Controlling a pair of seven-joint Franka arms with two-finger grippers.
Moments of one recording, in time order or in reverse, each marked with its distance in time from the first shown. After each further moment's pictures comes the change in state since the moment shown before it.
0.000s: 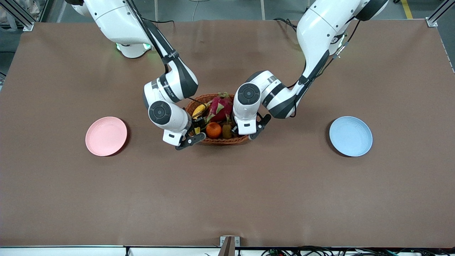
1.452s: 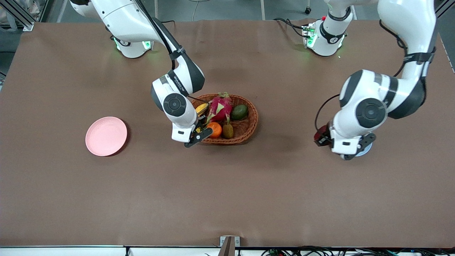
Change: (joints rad) left arm 0.516 -0.313 0.006 -0.108 0.003 -0.339 0.783; right arm 0.052 0.006 -0.001 0.007 -0.164 0.026 -0.004
